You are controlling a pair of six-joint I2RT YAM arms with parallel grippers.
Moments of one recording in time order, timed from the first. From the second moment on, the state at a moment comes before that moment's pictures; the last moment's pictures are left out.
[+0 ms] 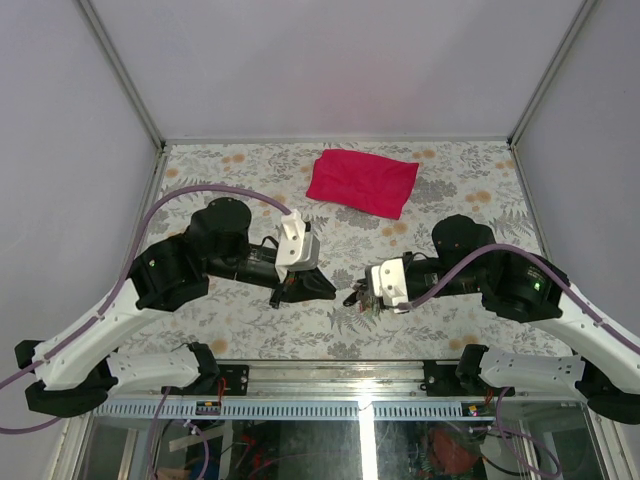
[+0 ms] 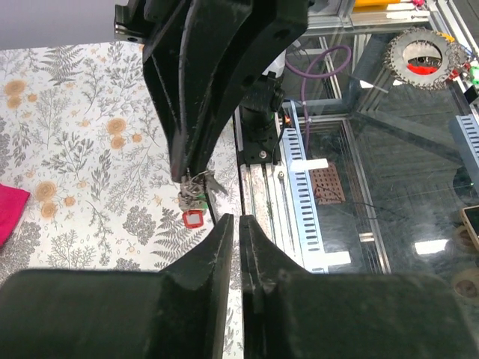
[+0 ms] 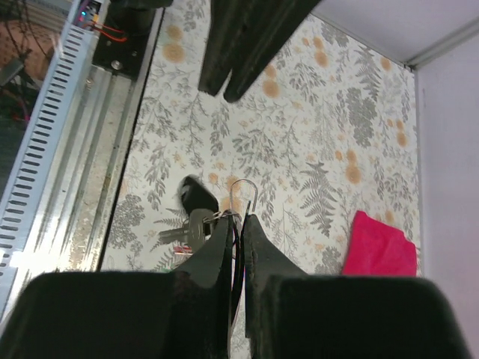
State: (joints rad) left arm -0.99 1.05 1.43 -0.73 0.67 0.20; right arm 1.06 0.96 1.35 -0.85 -0.40 -0.69
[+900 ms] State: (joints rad) left arm -0.99 0.94 1.16 -0.25 0.14 -0.27; right arm 1.06 0.86 1.14 -0.48 -0.15 -0.85
